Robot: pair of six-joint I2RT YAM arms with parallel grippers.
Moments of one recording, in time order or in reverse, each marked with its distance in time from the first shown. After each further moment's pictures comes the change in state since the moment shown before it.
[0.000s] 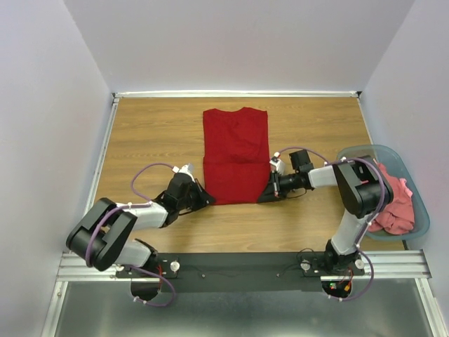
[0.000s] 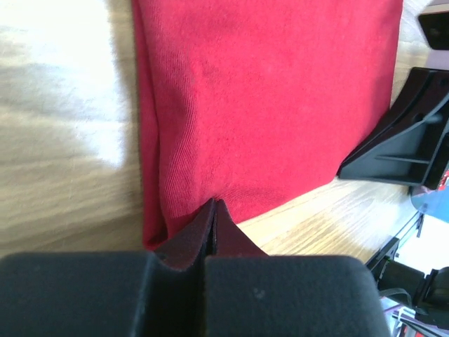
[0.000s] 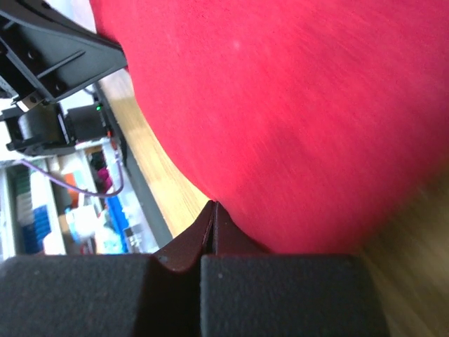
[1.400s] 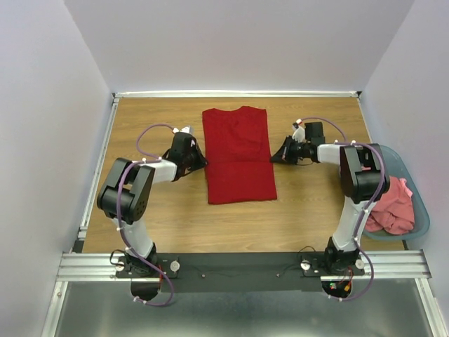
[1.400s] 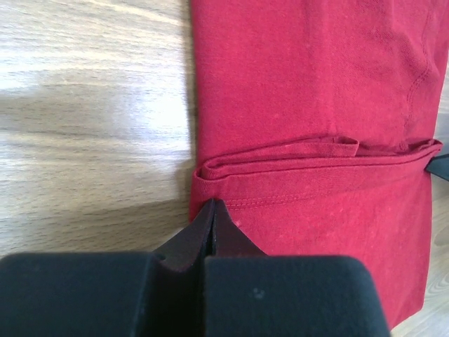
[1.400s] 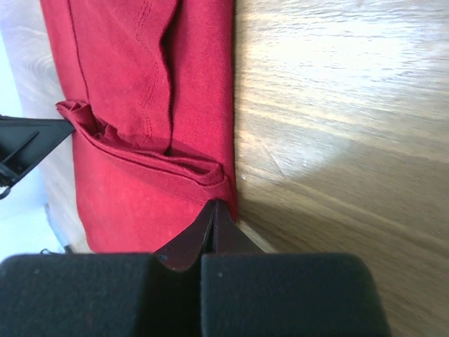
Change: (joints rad) left arm 0.214 0.404 0.539 -0.180 -0.037 0.280; right arm -0.189 0.145 0.352 0.005 0.311 0.092
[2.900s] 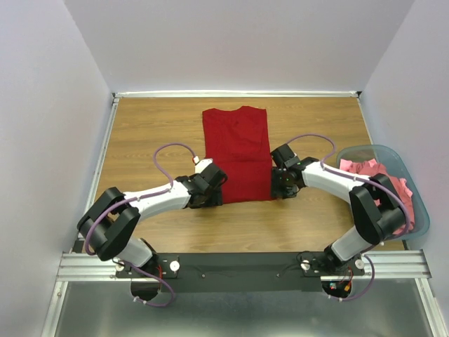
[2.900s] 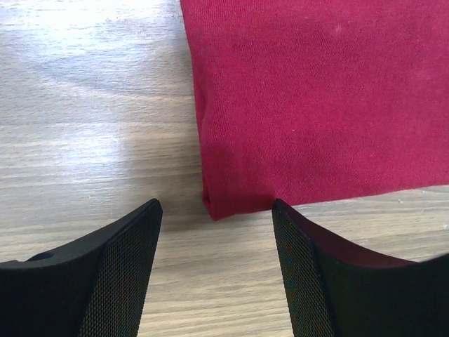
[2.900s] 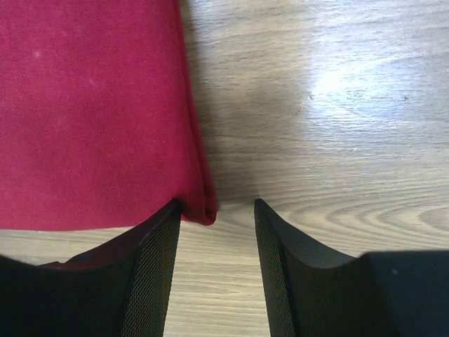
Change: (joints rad) left arm -0.467 -0.312 -0.085 -0.644 -0.401 -0.143; right arm 0.433 -0.406 -0.184 -0.591 0.750 0.117
